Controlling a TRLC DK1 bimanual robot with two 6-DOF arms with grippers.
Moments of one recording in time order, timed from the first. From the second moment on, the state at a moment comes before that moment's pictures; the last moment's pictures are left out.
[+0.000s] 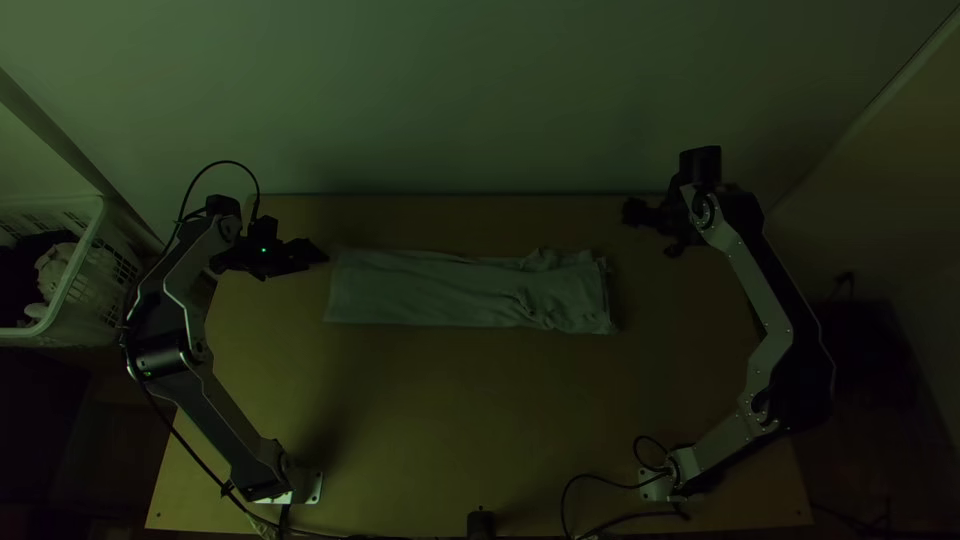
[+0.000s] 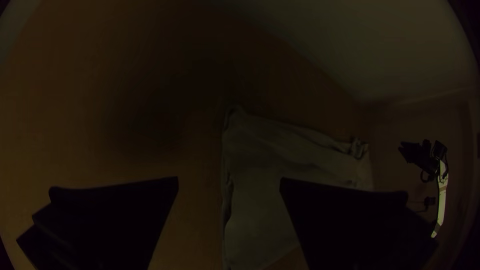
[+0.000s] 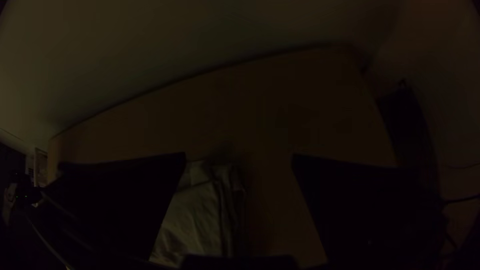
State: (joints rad) left arm 0.31 1.95 1.58 -0.84 0.63 0.18; right arm 0.10 1.72 1.65 -0.82 0.02 0.32
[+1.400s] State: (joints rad) left arm 0.02 1.97 1.43 -0.57 0.62 -0.15; right arm 0.10 1.41 1.46 -0.82 0.01 0.37
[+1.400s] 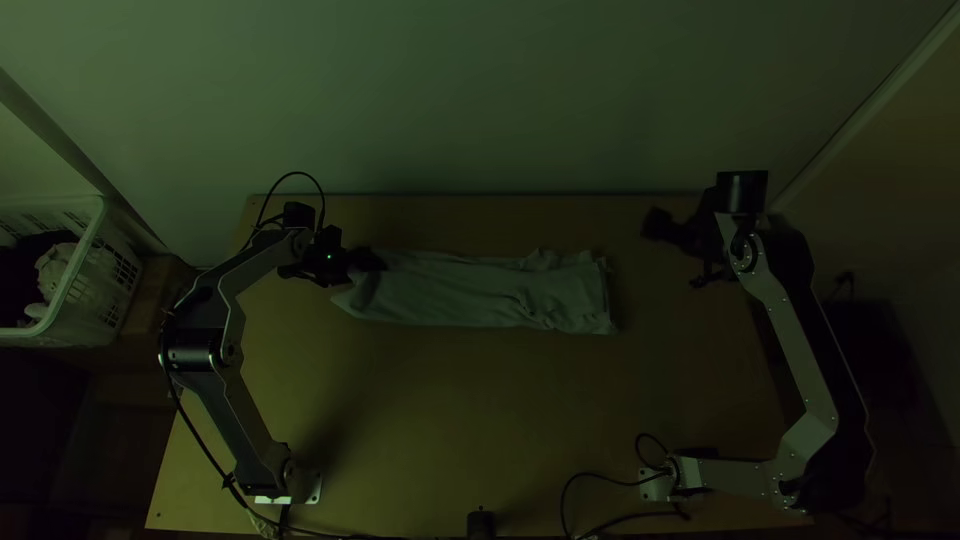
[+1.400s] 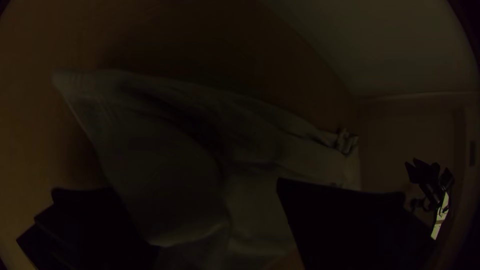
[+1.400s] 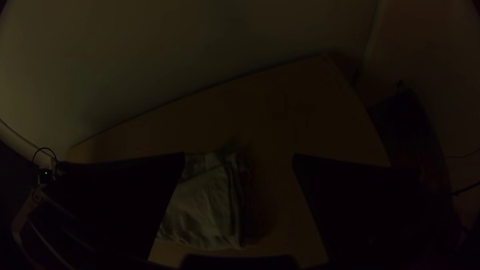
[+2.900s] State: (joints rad) left arm 0.42 1.90 1.81 -0.97 0.08 0.27; right arm 0.07 1.40 1.40 -0.68 -0.02 0.39
